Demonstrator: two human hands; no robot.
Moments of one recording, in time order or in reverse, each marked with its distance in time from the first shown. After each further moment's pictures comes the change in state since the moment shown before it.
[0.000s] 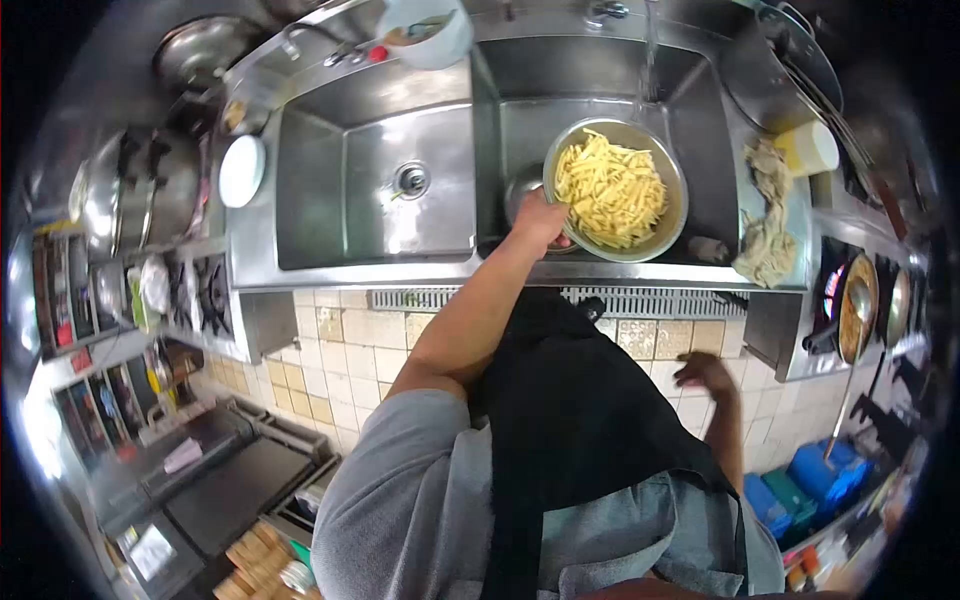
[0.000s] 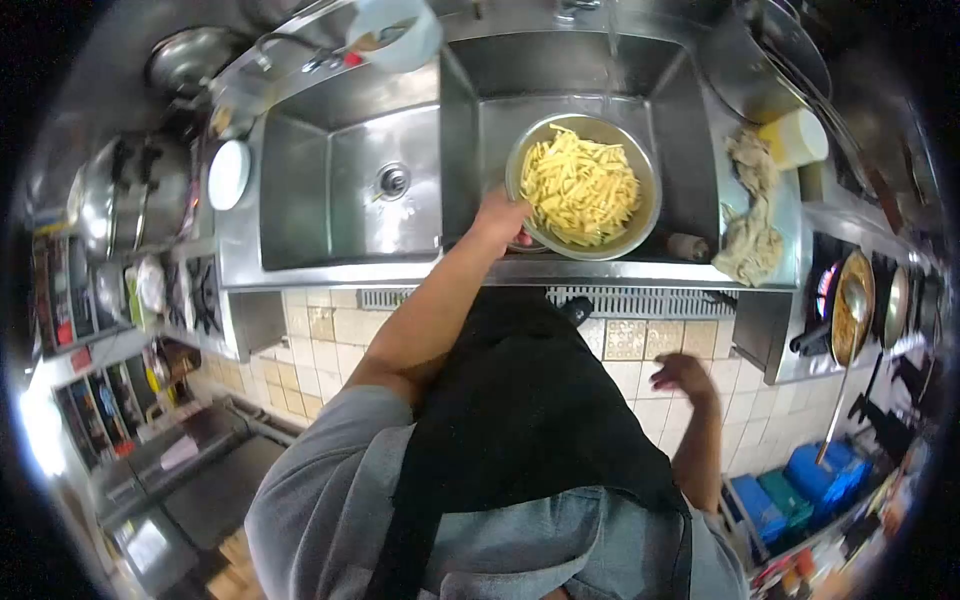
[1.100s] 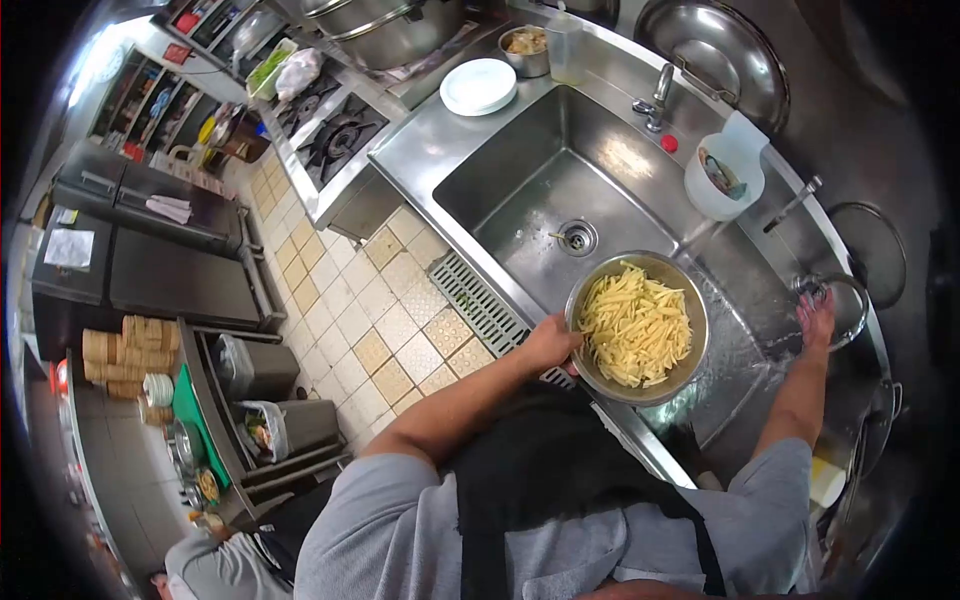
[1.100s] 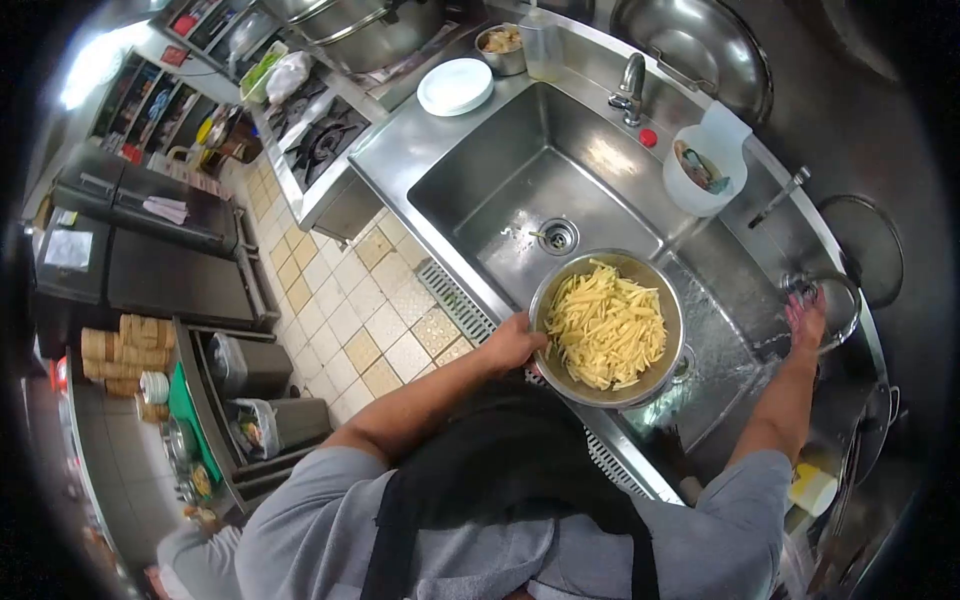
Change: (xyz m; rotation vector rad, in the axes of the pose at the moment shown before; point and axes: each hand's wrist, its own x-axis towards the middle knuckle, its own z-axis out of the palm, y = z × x) left_hand -0.101 -0.025 -0.144 -0.426 0.335 0.055; right_hand 0.326 -0.516 0.065 -0.063 0.157 -0.663
